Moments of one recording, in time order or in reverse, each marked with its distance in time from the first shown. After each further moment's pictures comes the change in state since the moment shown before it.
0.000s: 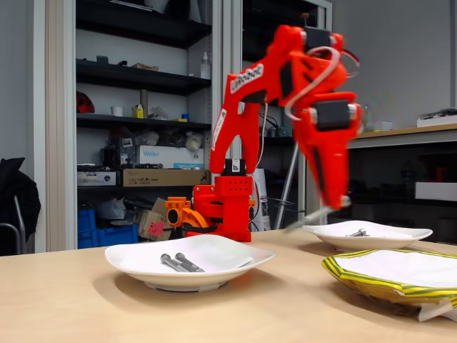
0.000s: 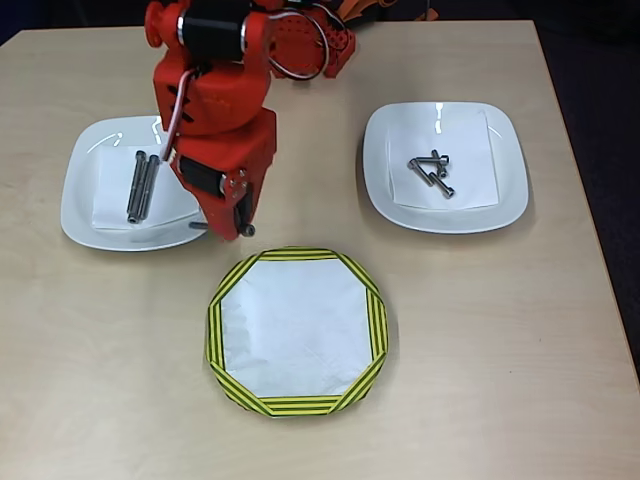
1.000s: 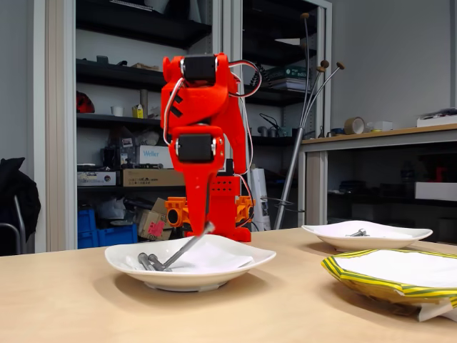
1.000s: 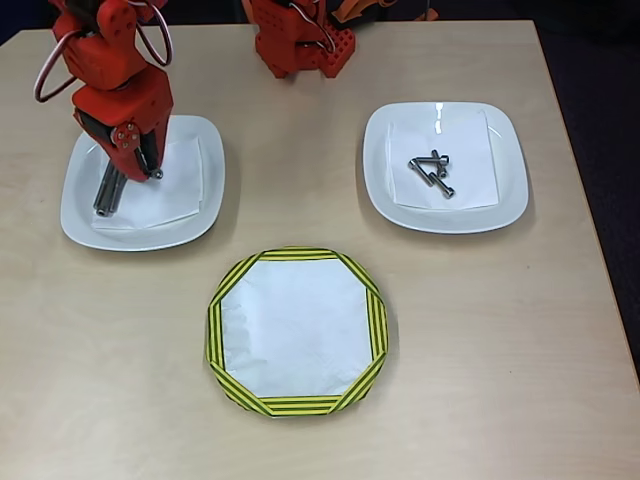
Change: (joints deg) arm 24.6 5.7 20.0 -6.7 -22.5
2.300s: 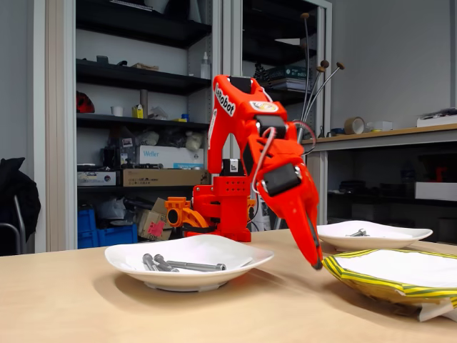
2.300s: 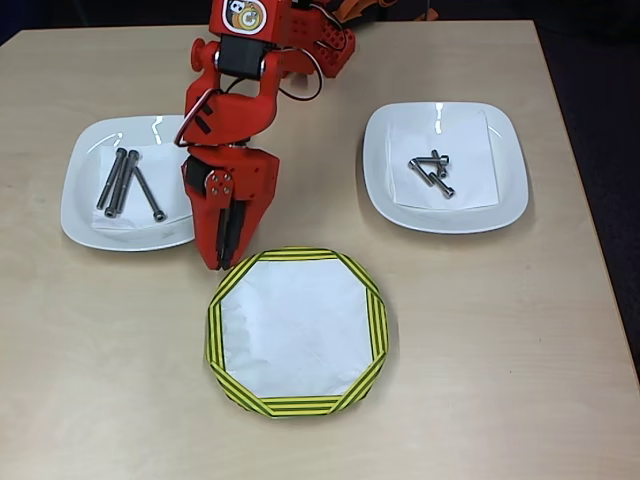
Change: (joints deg) arm -24.5 16.3 44.6 -71.8 47.7
